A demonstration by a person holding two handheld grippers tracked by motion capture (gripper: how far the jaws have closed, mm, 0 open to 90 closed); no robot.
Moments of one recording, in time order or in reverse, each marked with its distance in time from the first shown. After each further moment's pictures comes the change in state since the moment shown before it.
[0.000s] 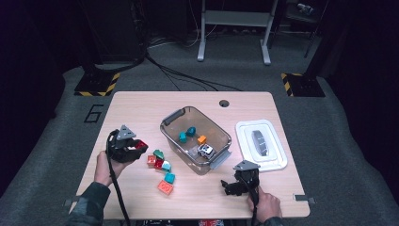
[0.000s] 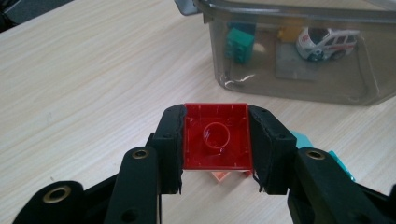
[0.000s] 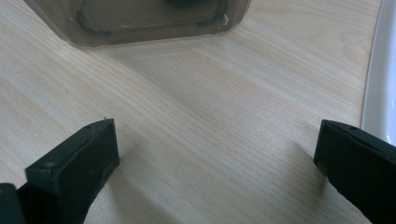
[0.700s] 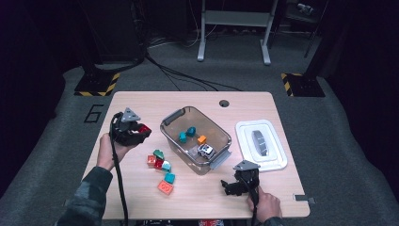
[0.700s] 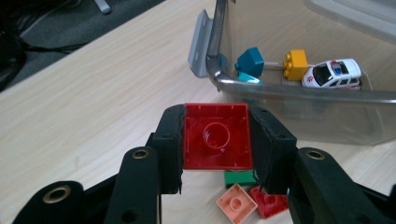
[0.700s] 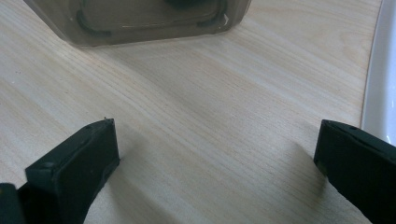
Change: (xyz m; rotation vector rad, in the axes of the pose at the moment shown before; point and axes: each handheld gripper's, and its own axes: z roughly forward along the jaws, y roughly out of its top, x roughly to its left) left arm 0.008 0.054 -0.004 -0.025 0.023 0.049; right arm 0.000 0.000 0.000 0.000 0.000 0.000
